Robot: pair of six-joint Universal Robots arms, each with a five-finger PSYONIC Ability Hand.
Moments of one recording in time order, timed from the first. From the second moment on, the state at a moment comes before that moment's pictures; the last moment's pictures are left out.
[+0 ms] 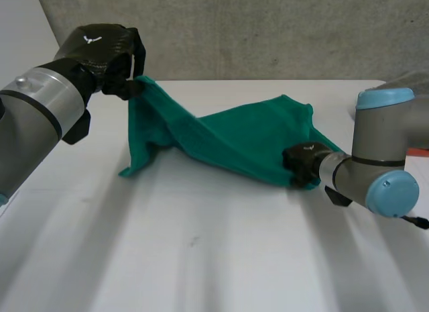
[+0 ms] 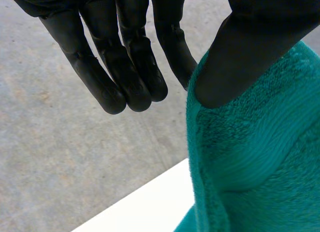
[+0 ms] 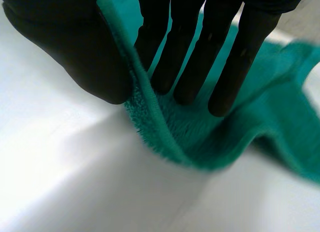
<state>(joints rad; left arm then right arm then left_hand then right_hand) 4.31 -1.72 -1.30 3.04 -1.46 3.26 1.91 -0.78 1.06 0.29 1.38 2.86 1.16 1.19 1.18 1.19 0.98 1.11 1.14 1.13 1.12 0.95</state>
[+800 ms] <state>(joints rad) 4.50 -2.26 -1.21 3.15 -1.61 3.45 2.26 -0.78 0.83 0.19 1.49 2.71 0.46 0.47 0.47 0.46 0.28 0.29 0.30 0.30 0.29 0.11</state>
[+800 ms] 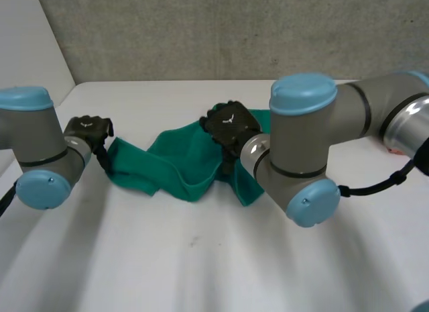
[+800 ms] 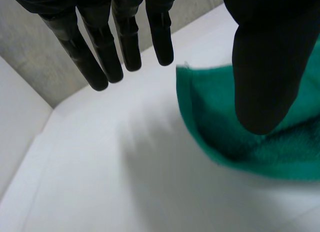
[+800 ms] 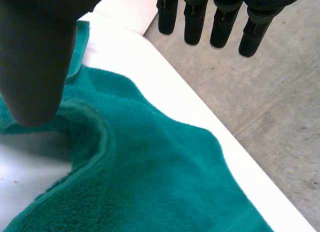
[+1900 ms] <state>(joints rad) 4.49 -2.41 -0.72 2.79 -1.42 3.76 2.21 -0.76 0.89 0.17 1.65 3.18 1.15 1.19 1.18 1.19 0.99 1.13 1.17 1.18 1.19 0.99</state>
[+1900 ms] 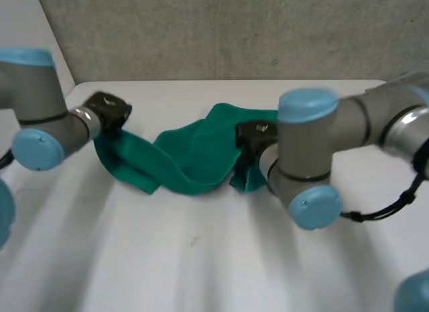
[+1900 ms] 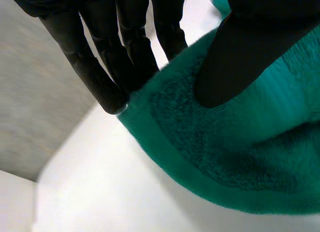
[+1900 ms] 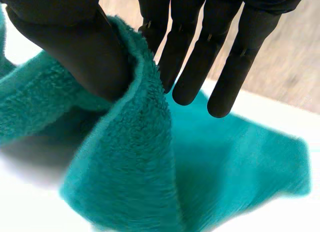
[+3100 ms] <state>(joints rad) 4.50 -2.09 -0.94 3.52 -1.51 3.14 1.93 -1.07 0.72 0.03 1.40 2.62 1.15 1.20 1.19 1.19 0.99 1.13 1.17 1.19 1.19 1.02</state>
